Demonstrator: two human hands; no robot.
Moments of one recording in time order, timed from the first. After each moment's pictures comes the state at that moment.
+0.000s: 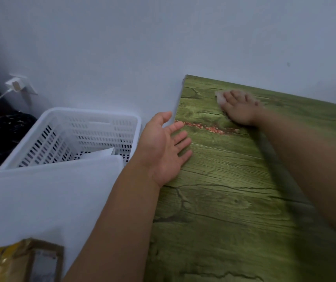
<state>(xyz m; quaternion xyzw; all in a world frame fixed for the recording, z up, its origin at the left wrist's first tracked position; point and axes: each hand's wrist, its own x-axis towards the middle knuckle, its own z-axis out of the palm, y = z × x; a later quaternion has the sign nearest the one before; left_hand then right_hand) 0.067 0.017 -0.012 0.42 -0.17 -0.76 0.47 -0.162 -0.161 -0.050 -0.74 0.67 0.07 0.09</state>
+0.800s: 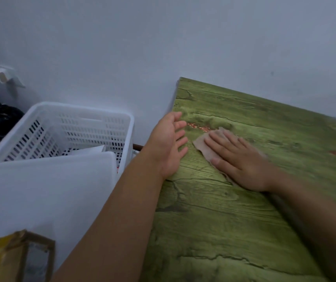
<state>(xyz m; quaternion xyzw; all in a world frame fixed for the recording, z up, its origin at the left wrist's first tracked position) 0.056 0.015 -0.015 0.43 -0.25 -0.73 0.46 -0.164 0.006 -0.047 -0.85 0.51 0.06 0.10</state>
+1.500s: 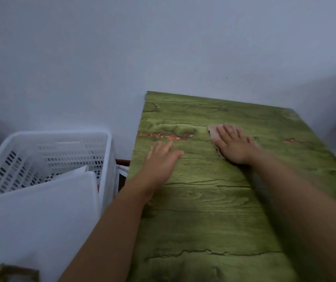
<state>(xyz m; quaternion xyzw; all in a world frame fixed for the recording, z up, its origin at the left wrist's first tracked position) 0.013 0.039 -0.022 0.57 -0.60 -0.49 0.27 -0.236 -0.036 -0.044 -0.66 0.73 0.07 0.14</state>
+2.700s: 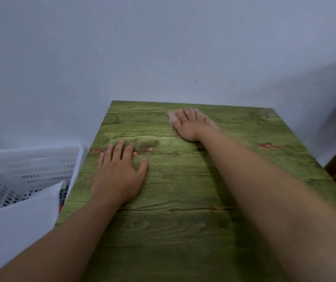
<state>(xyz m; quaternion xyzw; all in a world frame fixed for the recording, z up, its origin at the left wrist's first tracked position) -0.032 -0.018 -0.067 0.68 -0.72 -0.06 0.11 -0.253 -0.146 -0.039 -0.70 0.70 0.03 0.15</state>
